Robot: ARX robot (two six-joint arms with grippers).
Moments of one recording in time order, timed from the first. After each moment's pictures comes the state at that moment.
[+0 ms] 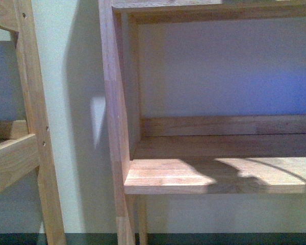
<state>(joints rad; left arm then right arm) 0.00 0.00 0.01 0.00 0.00 0.00 0.22 1.74 1.90 0.18 -0.19 0.49</state>
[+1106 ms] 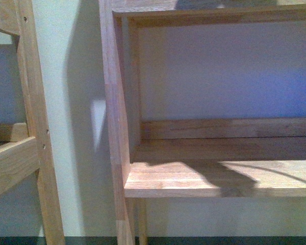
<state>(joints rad) 0.00 0.00 0.01 0.00 0.00 0.00 0.20 1.61 1.73 0.21 -0.16 0.44</state>
